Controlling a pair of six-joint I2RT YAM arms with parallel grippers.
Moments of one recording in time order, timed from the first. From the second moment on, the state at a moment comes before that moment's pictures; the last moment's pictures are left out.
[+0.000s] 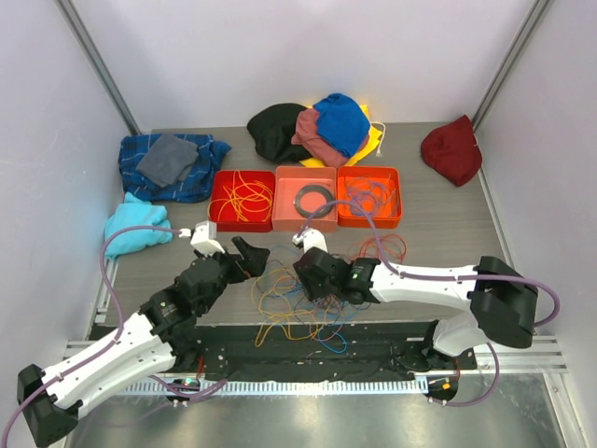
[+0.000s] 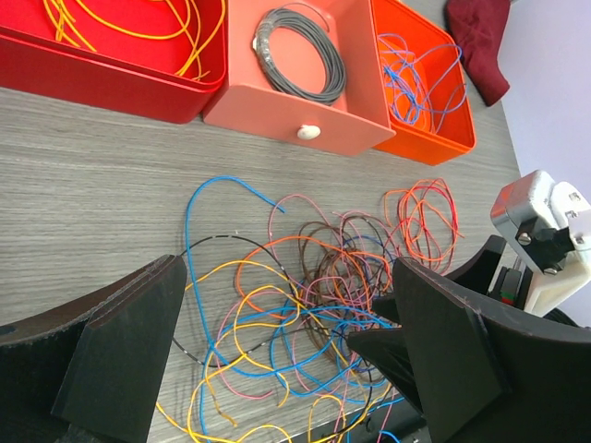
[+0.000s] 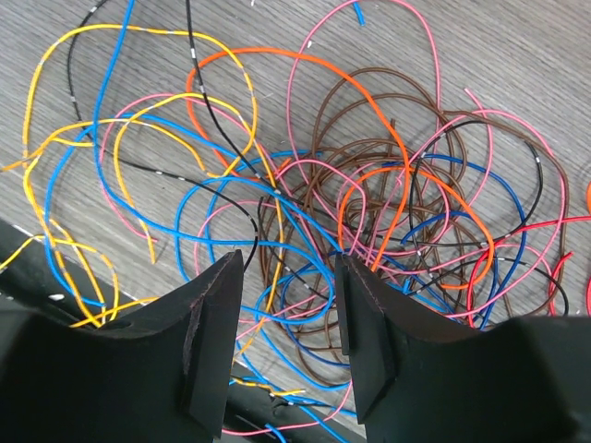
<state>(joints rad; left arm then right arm) -0.86 0.56 0.41 -0.18 -0.45 -0.82 1.14 1.44 0.83 -0.31 0.32 0.49</state>
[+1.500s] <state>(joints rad) -0.86 0.74 0.41 -0.05 -0.37 -0.82 1.23 1.17 0.59 -0.57 0.42 0.85</state>
